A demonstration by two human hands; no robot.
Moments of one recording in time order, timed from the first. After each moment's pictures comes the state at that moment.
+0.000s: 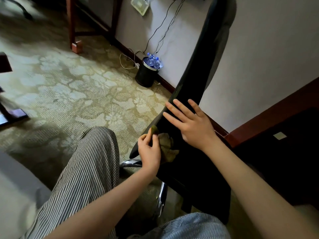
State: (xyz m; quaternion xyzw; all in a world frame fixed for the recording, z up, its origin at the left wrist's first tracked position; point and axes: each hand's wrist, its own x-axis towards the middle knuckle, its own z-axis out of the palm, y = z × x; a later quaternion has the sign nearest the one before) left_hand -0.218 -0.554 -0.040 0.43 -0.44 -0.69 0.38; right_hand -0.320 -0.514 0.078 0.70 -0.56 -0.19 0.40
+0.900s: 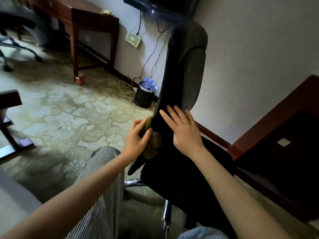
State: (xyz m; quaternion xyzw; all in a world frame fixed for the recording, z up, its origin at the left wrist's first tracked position) left_hand -0.205 -0.613 -0.003 0.18 -0.72 -0.49 0.45; right_hand -0.306 -0.497 0.087 0.60 -0.76 0.00 0.25
